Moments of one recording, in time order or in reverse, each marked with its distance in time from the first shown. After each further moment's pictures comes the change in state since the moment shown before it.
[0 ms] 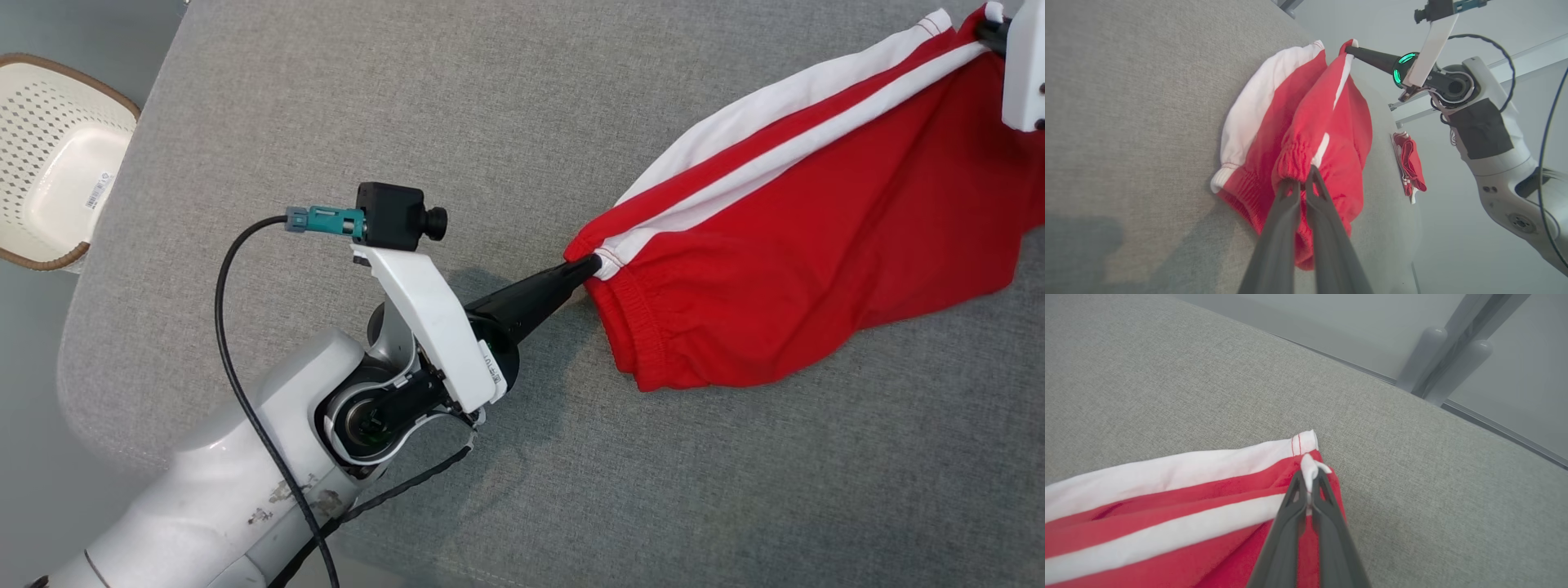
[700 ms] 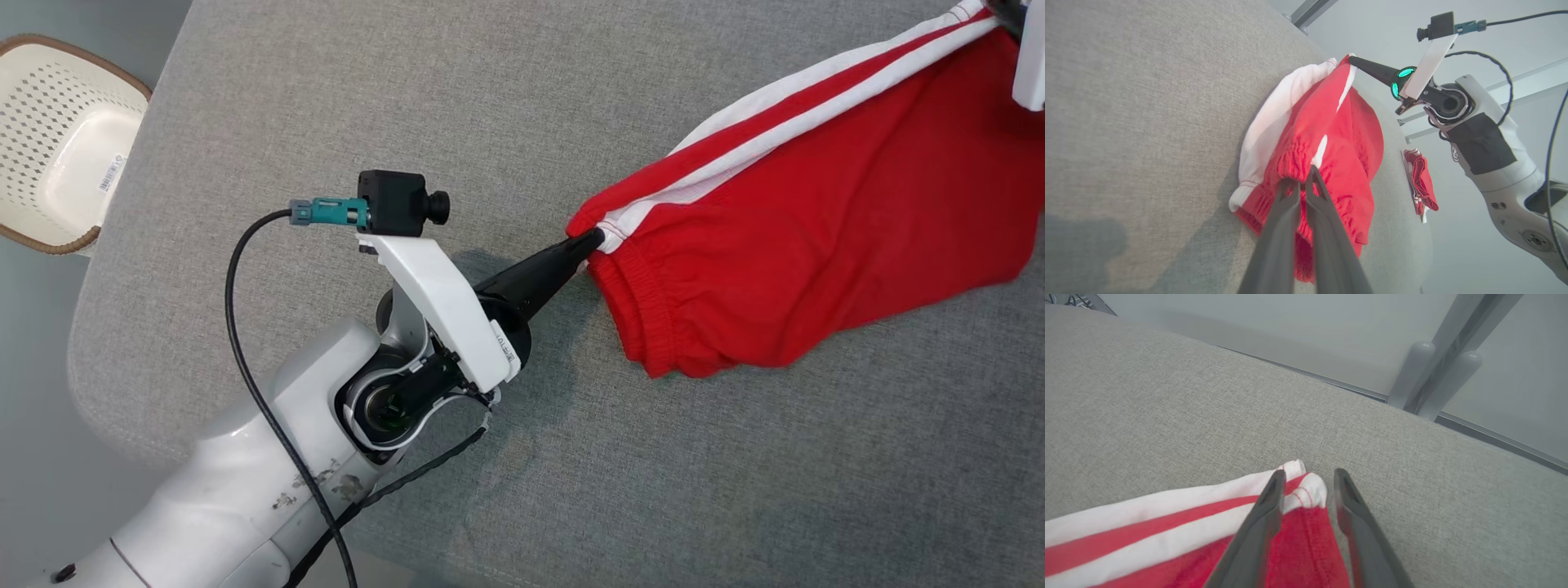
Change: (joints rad) left arm -0.019 -0.057 0.018 0.076 0.022 0.000 -0.062; right arm -0.071 0.043 0.032 0.185 -0.005 0.000 -0.178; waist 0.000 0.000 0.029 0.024
